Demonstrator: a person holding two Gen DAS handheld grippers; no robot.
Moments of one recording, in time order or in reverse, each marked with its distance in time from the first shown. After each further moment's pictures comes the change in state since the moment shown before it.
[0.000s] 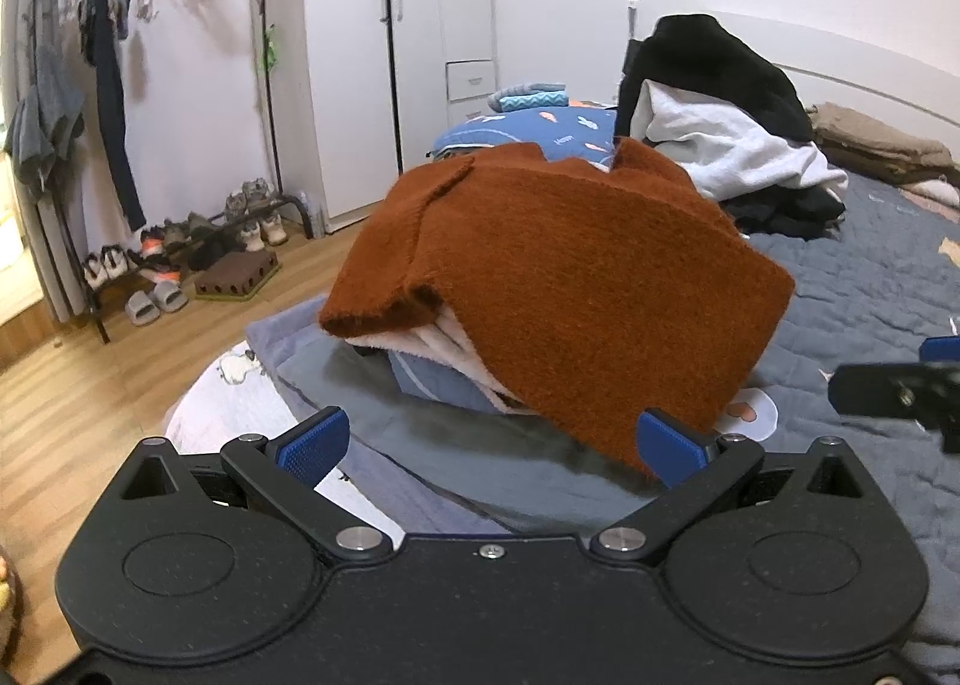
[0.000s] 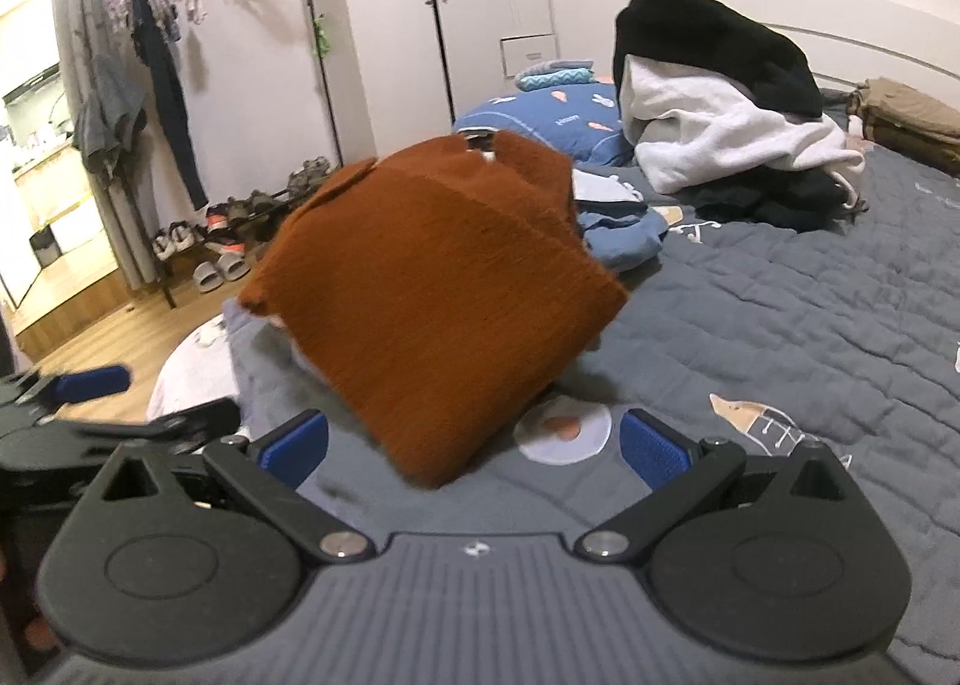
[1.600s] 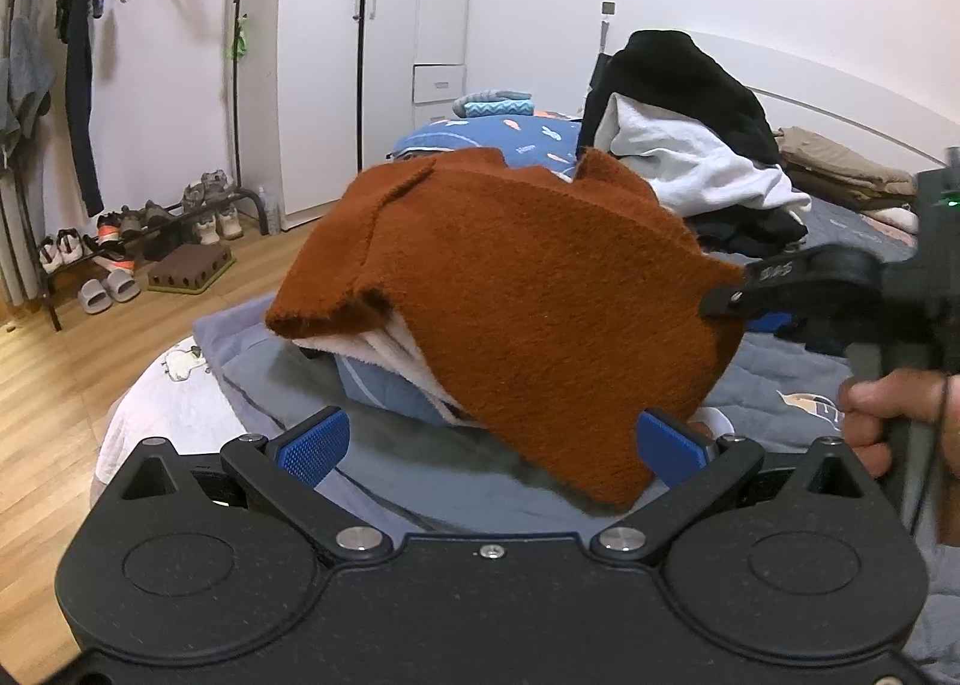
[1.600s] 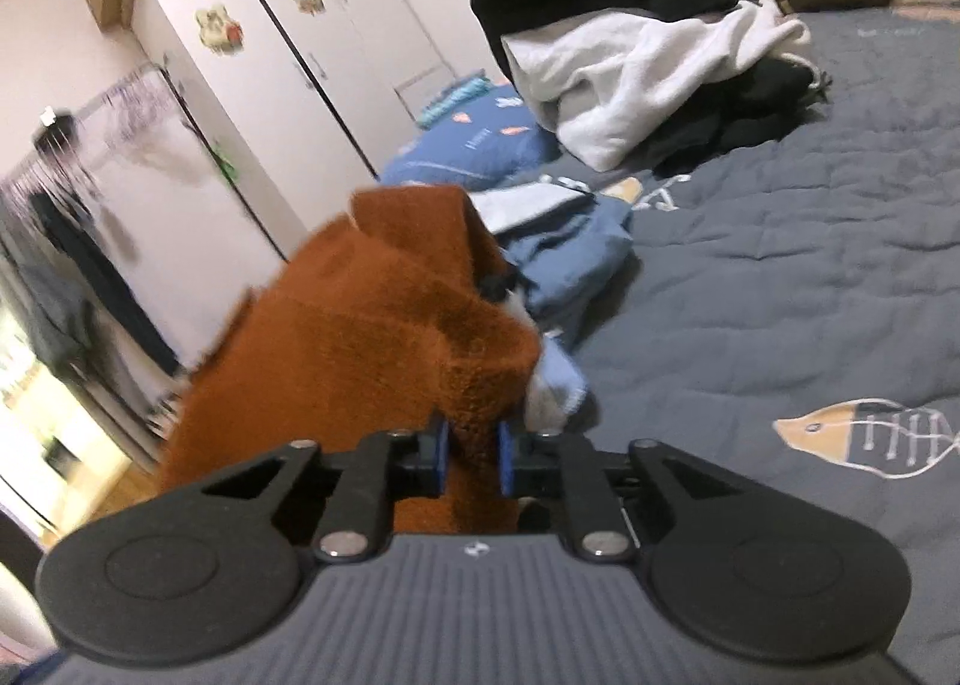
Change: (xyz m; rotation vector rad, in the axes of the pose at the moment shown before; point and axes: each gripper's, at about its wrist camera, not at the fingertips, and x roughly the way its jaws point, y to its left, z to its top) left arm 0.009 -0.004 0.001 -0.013 -0.027 -0.118; right arm 0.110 -0.059 0.023 0.366 -0.088 -0.009
